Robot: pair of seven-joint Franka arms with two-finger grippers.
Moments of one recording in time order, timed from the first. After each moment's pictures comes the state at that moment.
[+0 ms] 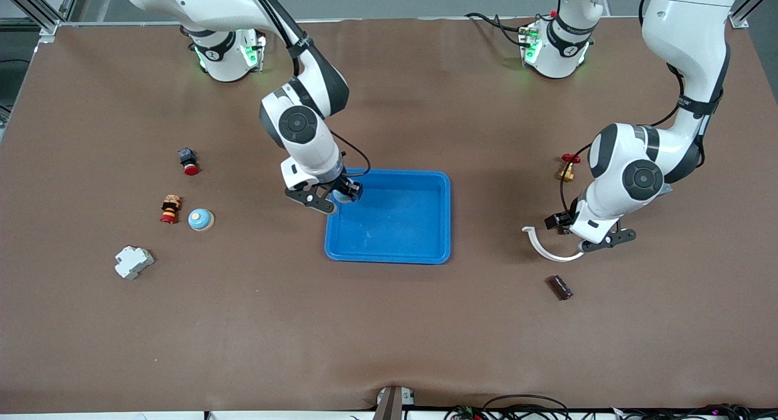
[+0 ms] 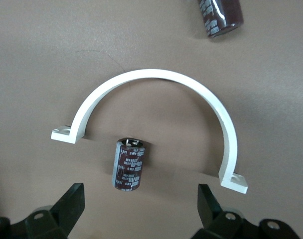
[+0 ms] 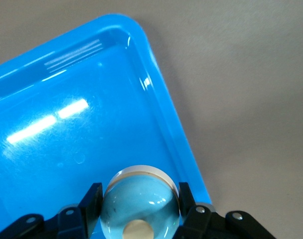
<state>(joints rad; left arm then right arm) -0.03 0.40 -0.11 -2.07 0.10 2.39 -0.45 0.65 0.46 0.02 -1.90 0.10 2.40 1.02</state>
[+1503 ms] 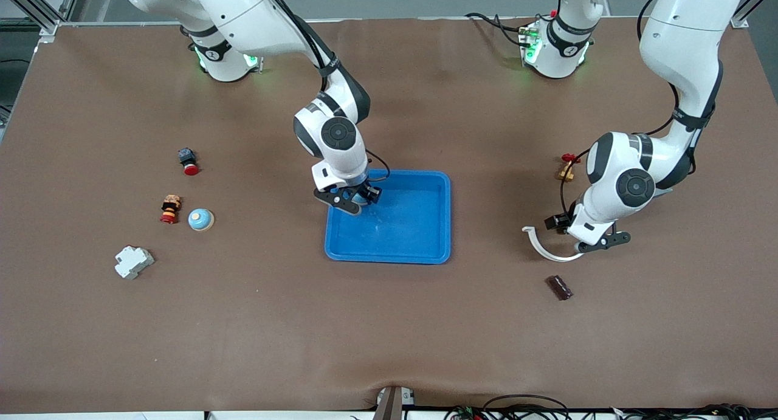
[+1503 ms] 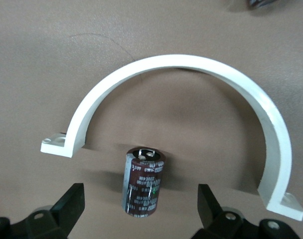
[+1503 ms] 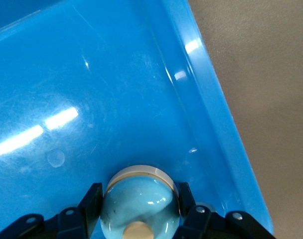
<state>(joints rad) 0.00 0.48 -0.11 -2.08 0.14 2.45 -0.43 0.73 0.62 0.01 -1.85 0.00 2.50 1.19</state>
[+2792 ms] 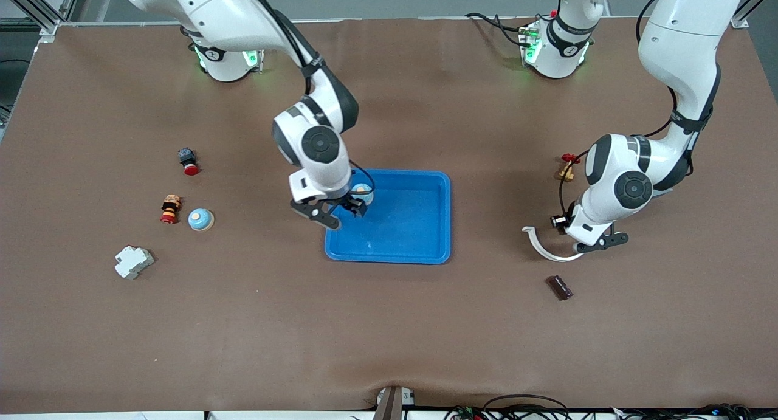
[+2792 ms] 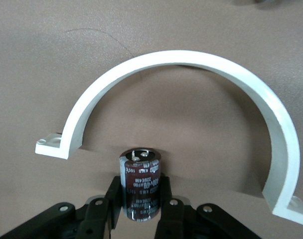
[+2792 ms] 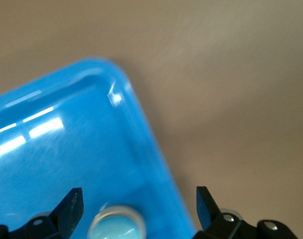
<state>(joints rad) 0.00 0.49 -0.11 -2.08 0.14 2.45 -0.43 0.62 0.53 -0.02 -1.76 -0.03 2.25 1.05</state>
